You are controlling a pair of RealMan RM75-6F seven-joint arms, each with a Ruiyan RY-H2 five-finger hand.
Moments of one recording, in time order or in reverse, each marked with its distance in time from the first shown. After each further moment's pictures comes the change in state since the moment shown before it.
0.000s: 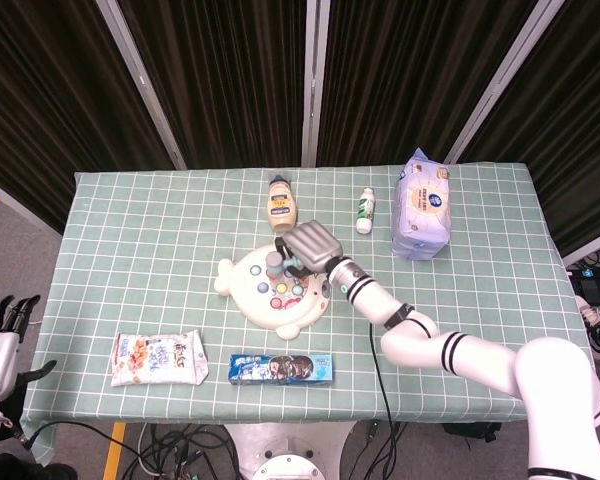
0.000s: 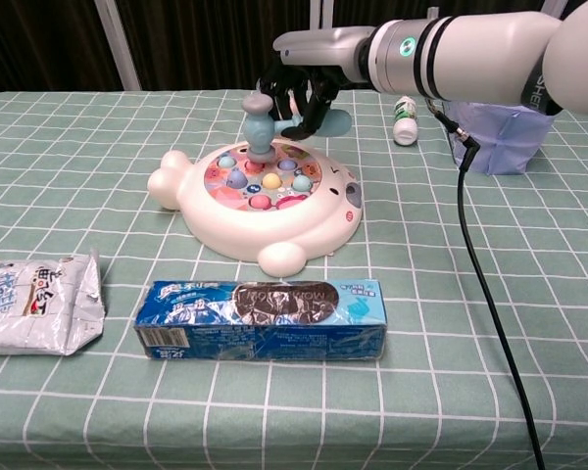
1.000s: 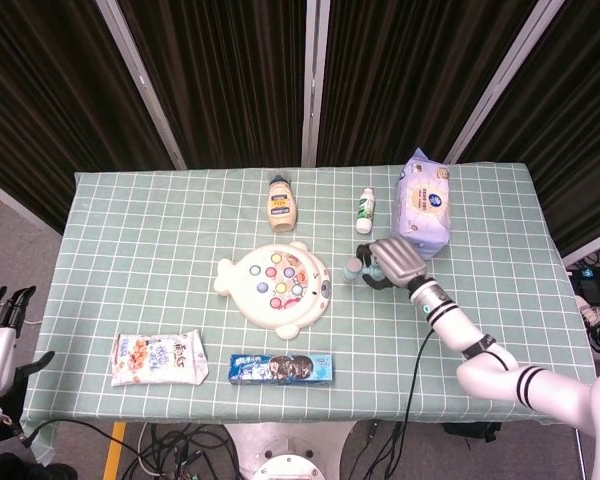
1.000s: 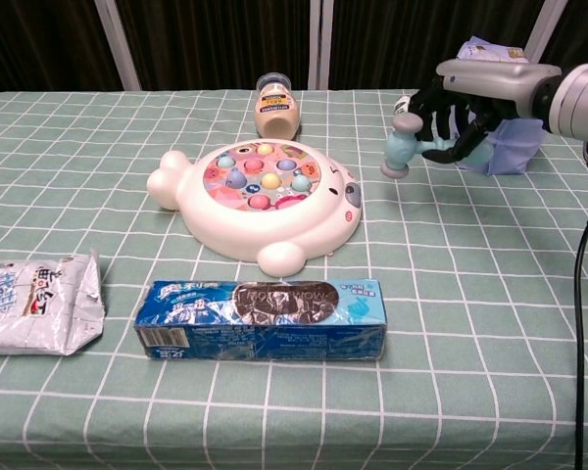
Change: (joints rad) left arm -0.004 -0.018 -0.025 0.015 0.037 0.058 0.027; right arm -0.311 0.171 -0.167 -0.087 -0.196 0.243 0.240
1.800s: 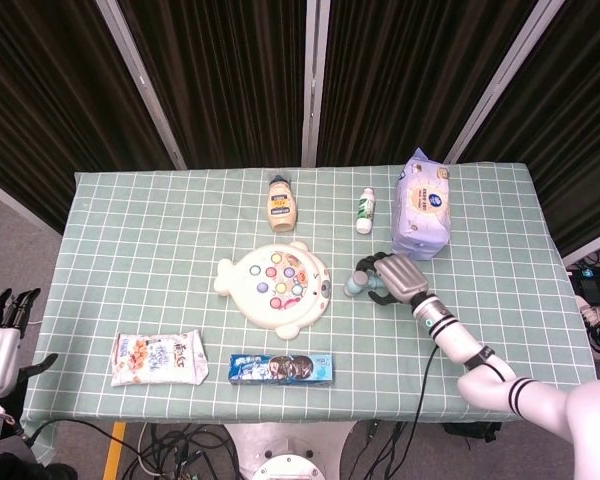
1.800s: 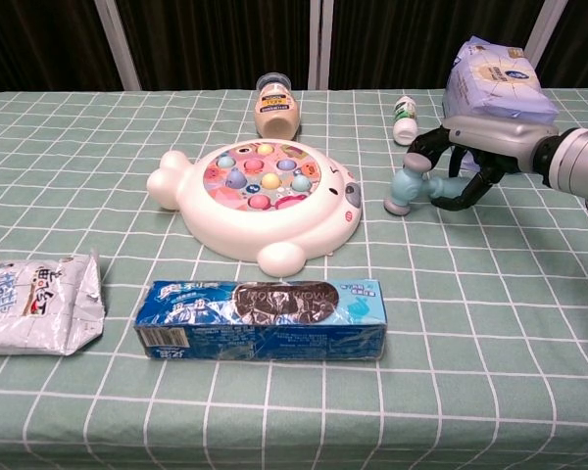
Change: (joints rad) left arm -0.001 0.001 0.005 -0.004 -0.008 -0.015 -0.001; right arm -0.067 -0.114 -0.036 0.161 -0.125 0.011 0.135
